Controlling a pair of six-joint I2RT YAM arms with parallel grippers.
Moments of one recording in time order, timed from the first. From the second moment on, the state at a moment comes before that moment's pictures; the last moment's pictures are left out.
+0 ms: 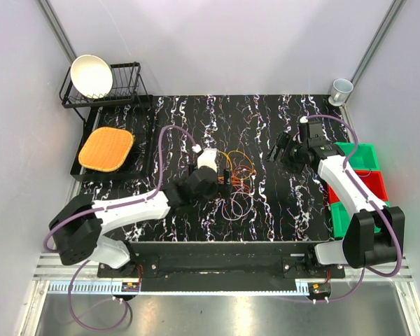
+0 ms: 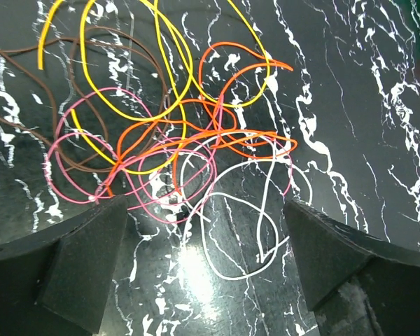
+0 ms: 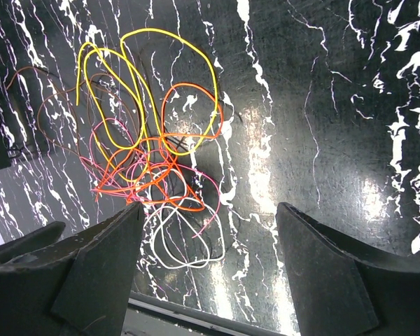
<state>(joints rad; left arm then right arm) -0.99 1.41 0.83 -0.04 -0.38 -0.61 0.16 1.36 1.04 -0.56 -0.23 0.57</state>
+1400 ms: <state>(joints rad) -0.95 1.79 0.92 0.00 -0.44 -0.59 0.18 1.39 1.03 -0.54 -0.25 0.56</state>
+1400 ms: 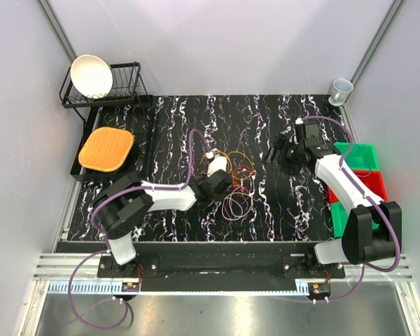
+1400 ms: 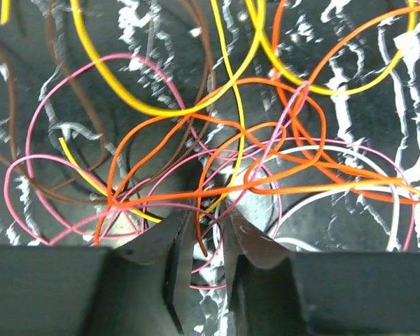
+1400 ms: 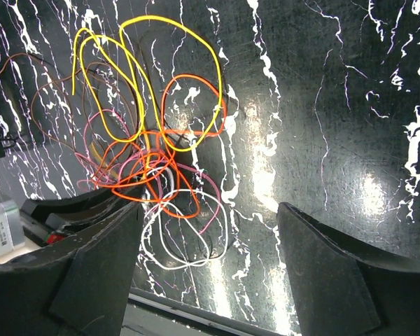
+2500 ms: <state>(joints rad) -0.70 1.26 1.58 -0.42 -0.21 -0.38 0.28 1.36 1.24 -0.52 -0.33 0.60</state>
